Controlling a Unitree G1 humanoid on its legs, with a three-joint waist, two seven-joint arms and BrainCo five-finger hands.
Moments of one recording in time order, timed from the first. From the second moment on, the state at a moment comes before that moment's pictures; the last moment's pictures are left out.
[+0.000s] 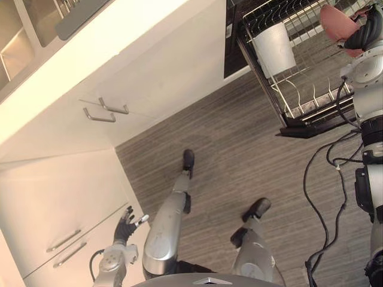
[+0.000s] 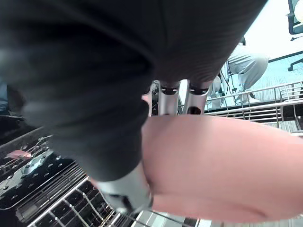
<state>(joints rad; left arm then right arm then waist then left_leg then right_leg) 0.15 0.10 -0.07 0.73 -0.24 -0.28 0.02 -1.15 -0.90 0.23 0.74 -0.40 0.18 -0.15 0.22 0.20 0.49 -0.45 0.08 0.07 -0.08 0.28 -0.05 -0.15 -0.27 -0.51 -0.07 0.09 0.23</state>
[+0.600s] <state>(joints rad) 0.15 0.10 -0.08 0.74 -0.25 -0.29 0.02 -1.07 -0.85 0.02 0.72 0.19 0.16 -0.04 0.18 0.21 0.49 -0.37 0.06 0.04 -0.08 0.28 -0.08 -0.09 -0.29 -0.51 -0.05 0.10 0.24</state>
